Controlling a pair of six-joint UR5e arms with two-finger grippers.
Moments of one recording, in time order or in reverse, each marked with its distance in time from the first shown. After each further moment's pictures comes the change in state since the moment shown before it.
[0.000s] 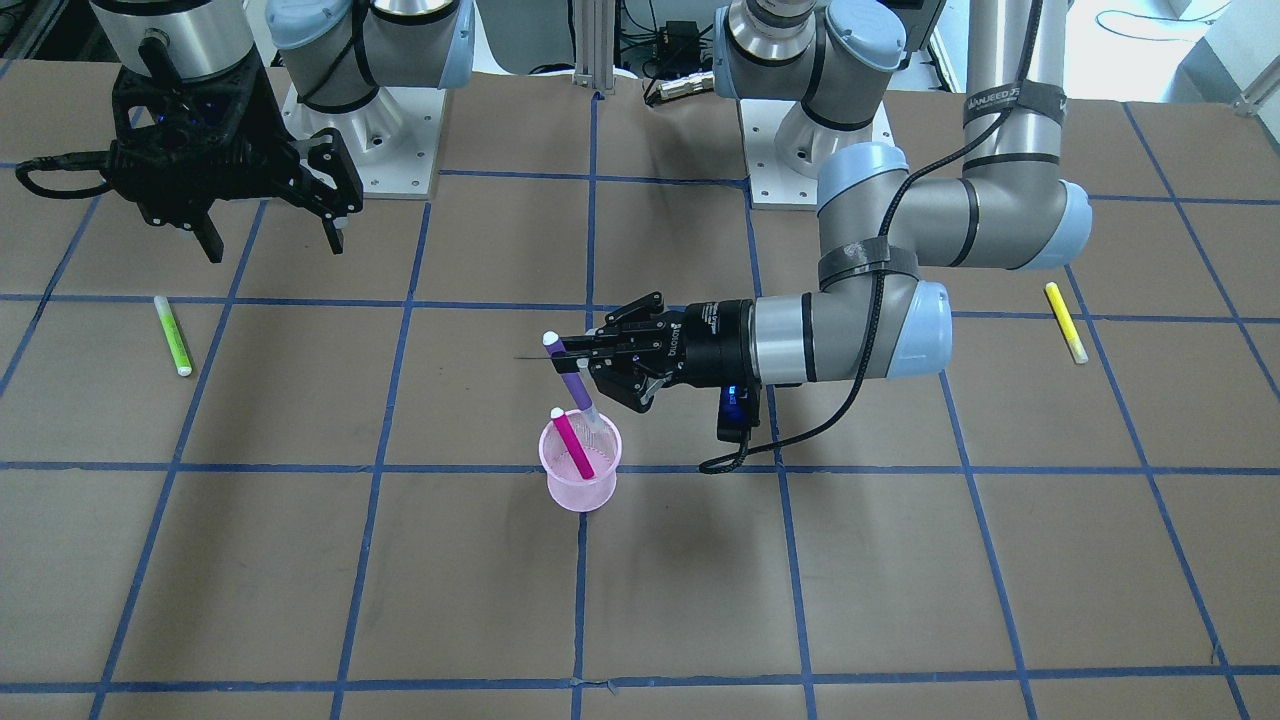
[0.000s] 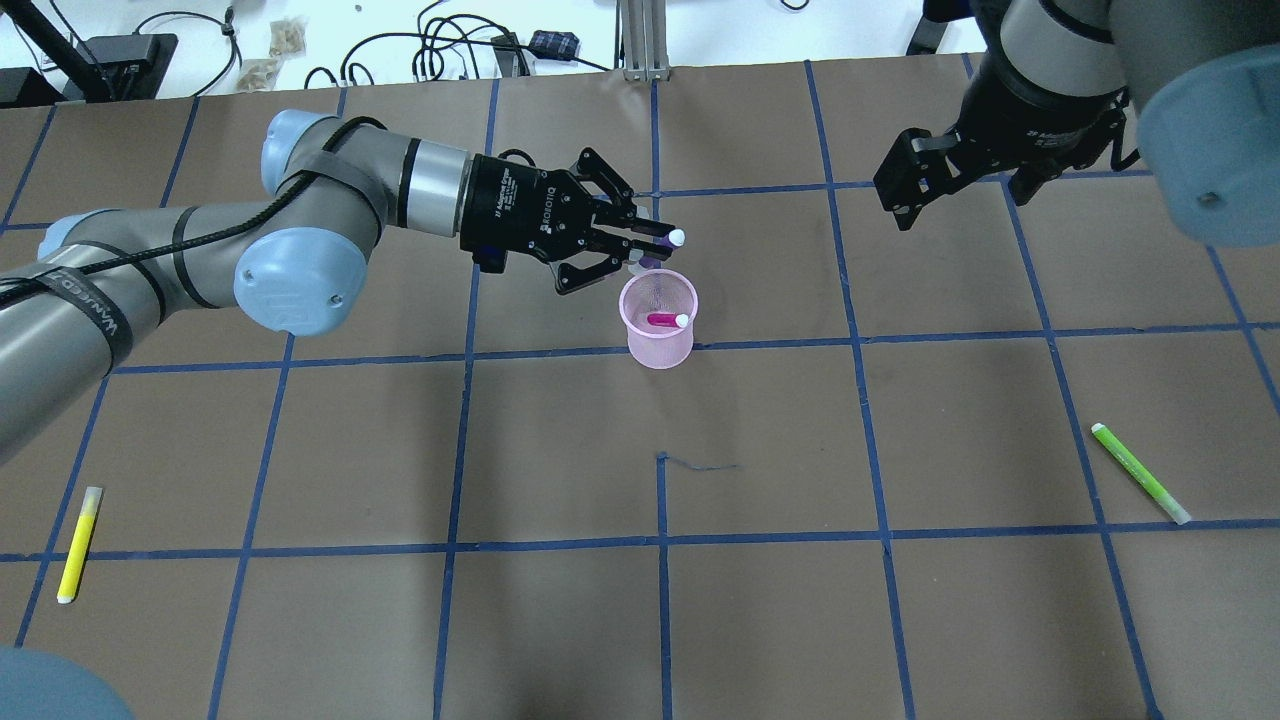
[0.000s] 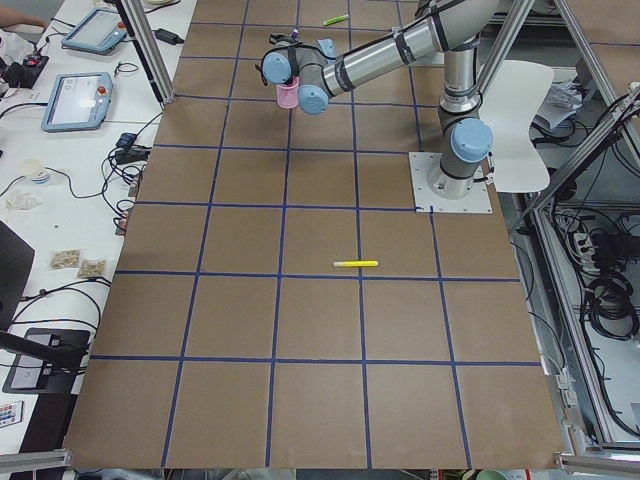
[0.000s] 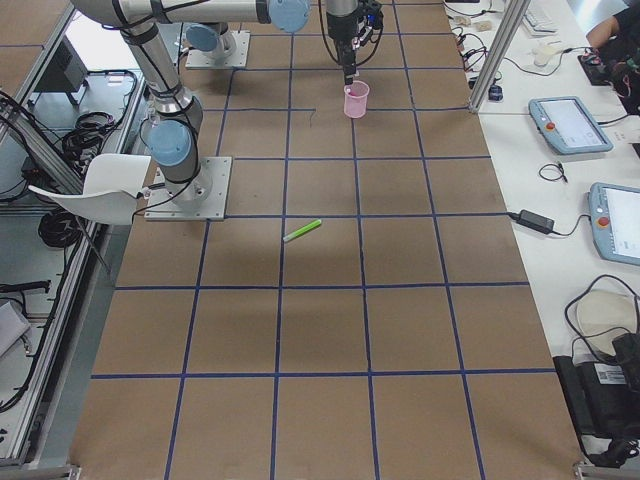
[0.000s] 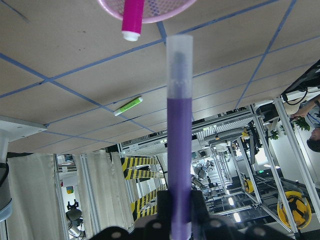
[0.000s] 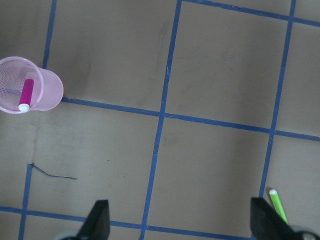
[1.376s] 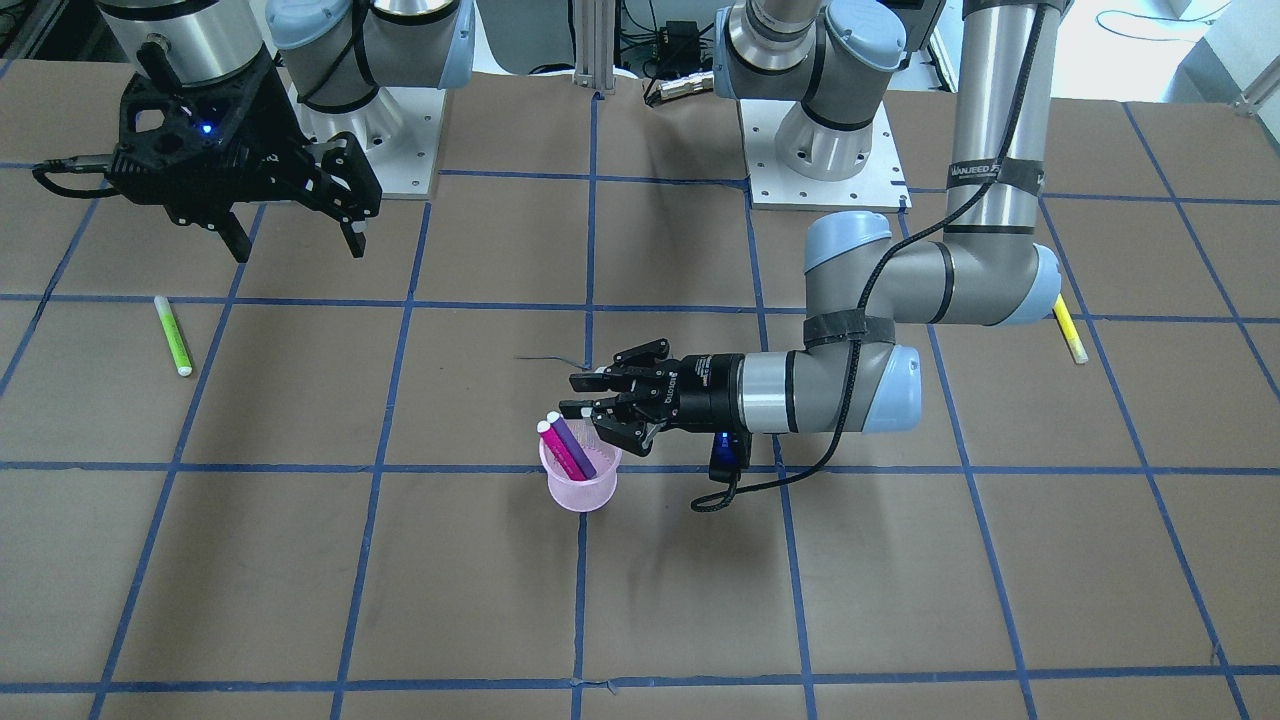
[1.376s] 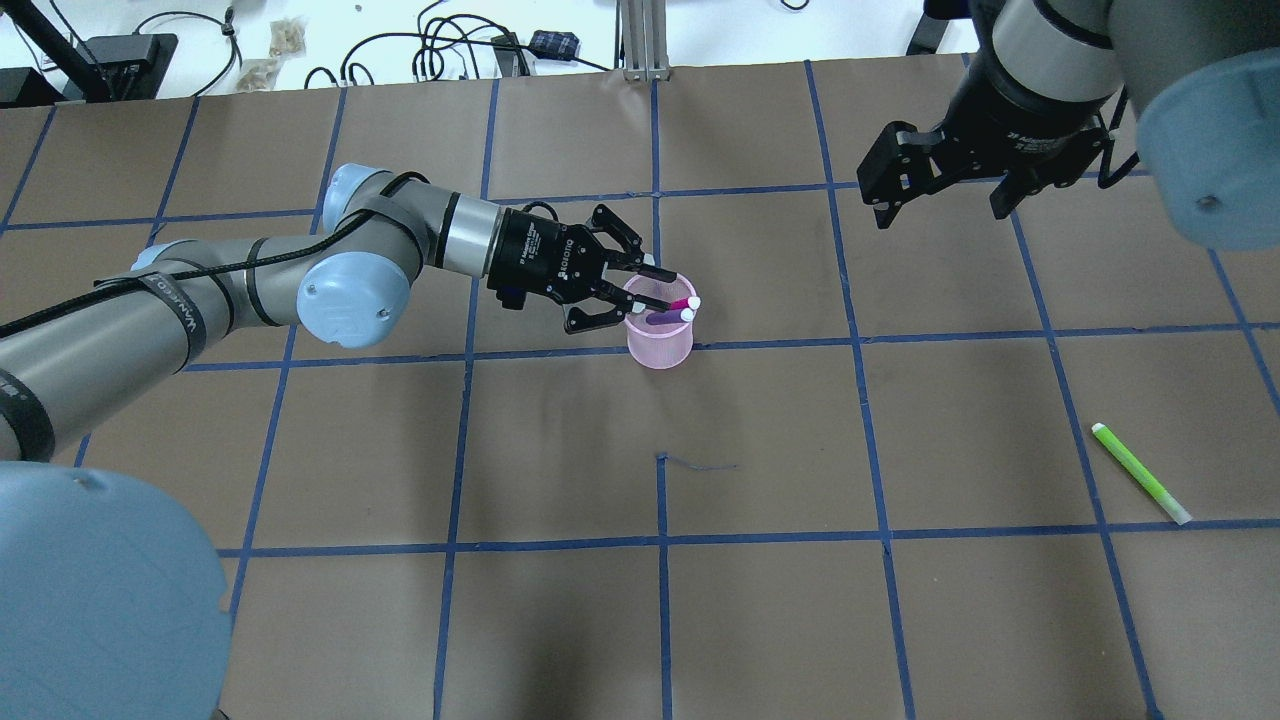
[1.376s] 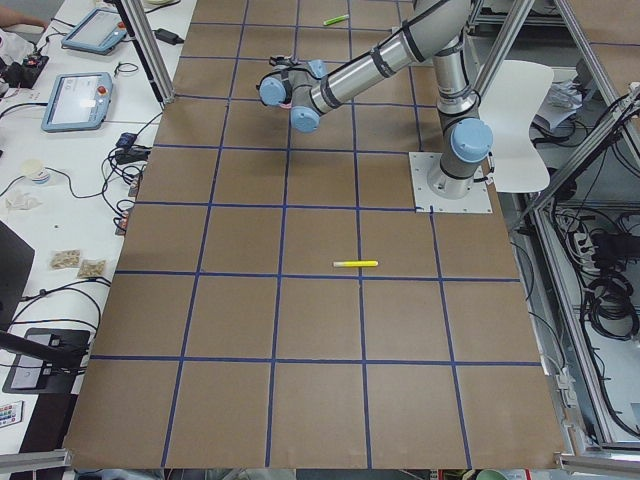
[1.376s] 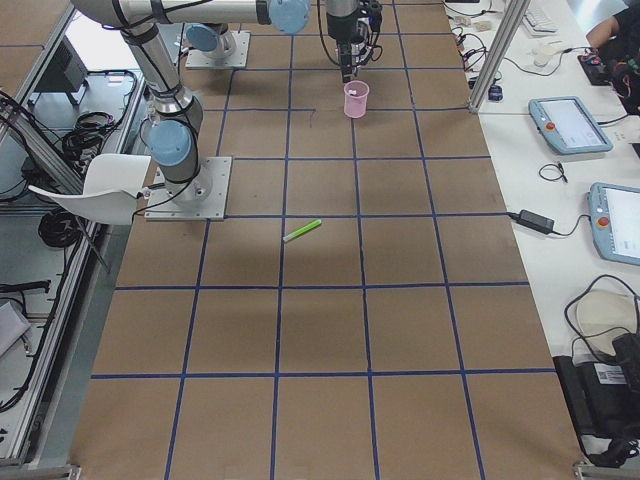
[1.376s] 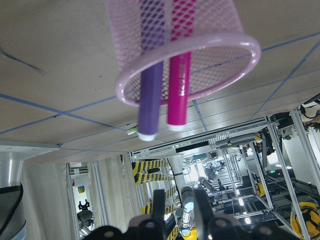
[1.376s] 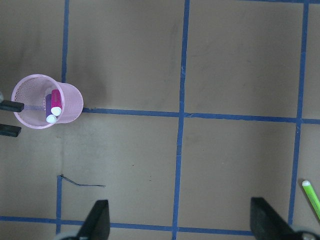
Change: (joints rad) left arm 0.006 -0.109 0.010 0.018 0.051 0.121; right arm -0.002 0.000 0.006 0.002 0.069 0.114
